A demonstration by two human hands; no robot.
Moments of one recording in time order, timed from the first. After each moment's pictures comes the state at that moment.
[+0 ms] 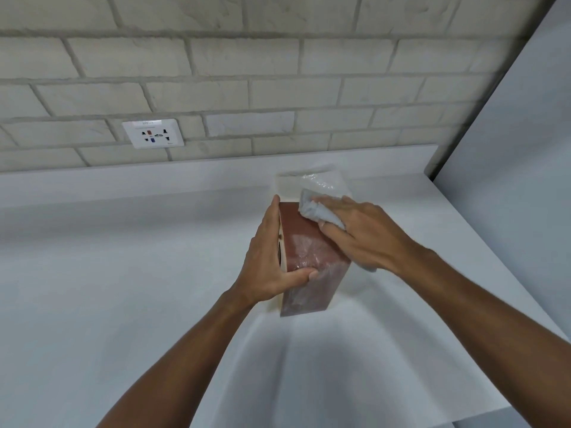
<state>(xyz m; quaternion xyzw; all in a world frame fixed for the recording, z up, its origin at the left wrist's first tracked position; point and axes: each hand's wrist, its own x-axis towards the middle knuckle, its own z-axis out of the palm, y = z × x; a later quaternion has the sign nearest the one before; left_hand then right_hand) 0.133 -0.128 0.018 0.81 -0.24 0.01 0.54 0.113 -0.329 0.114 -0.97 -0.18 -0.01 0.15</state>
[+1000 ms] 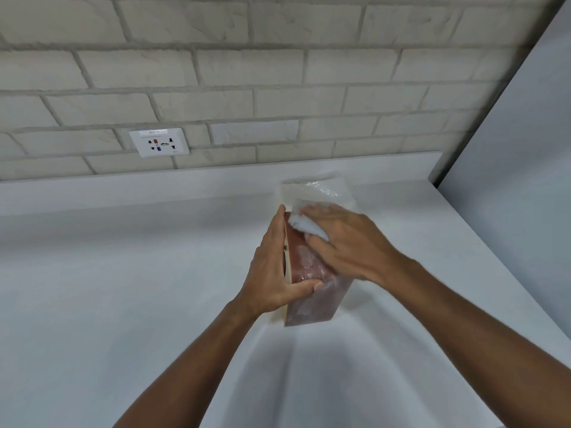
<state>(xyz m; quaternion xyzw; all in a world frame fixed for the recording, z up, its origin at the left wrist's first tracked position) 0.135 -0.126 0.013 0.81 -0.24 0.00 0.54 0.117 -0.304 0.117 -0.97 -0.20 -0.01 0.15</state>
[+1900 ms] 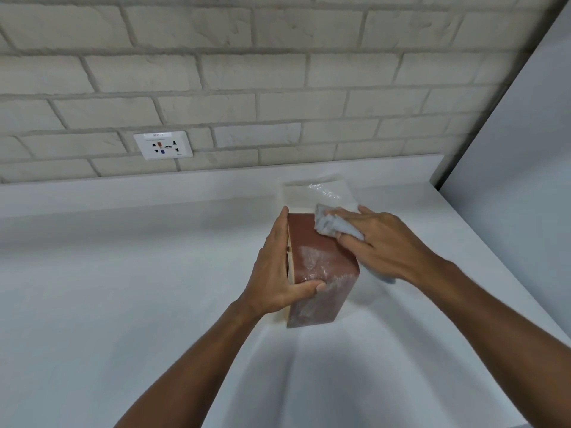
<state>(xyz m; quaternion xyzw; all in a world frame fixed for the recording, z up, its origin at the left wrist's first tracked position) 0.134 -0.127 0.017 0.80 -0.24 0.00 0.54 0.113 -0.343 0.117 -0.97 -0.15 0.01 0.18</state>
